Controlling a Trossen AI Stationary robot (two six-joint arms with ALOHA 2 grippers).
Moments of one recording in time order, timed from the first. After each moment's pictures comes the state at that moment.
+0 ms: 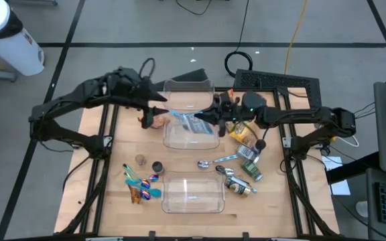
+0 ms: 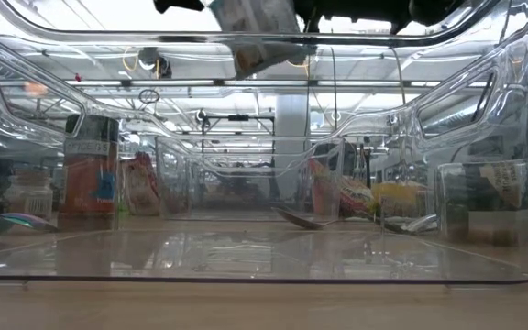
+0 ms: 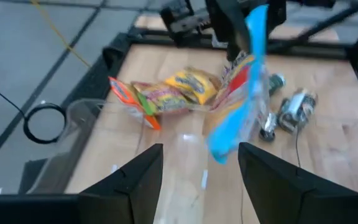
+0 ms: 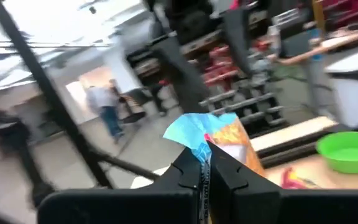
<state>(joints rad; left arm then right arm) 0.30 1.21 1.49 -0.83 0.12 0.09 -0.23 1.38 0.96 0.57 -0.35 0.44</state>
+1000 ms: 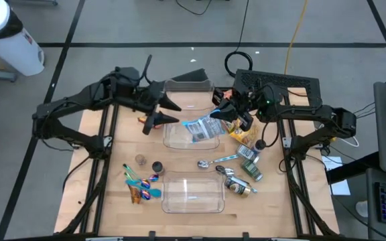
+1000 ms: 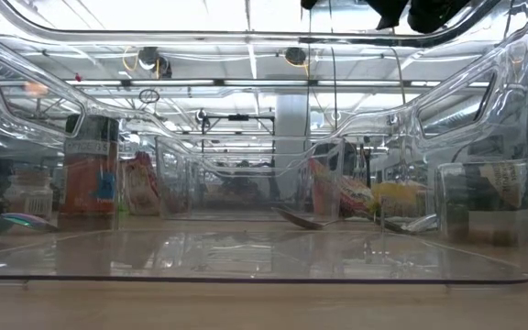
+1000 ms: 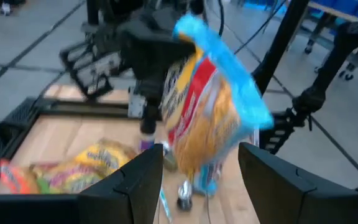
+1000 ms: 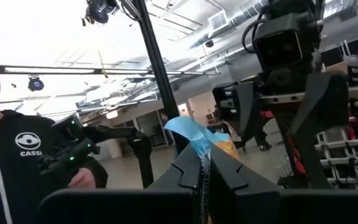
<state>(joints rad) 0.22 1.28 1.49 -0.49 0.42 -0.05 -0.32 1.39 0.96 1.01 -0.76 0.70</state>
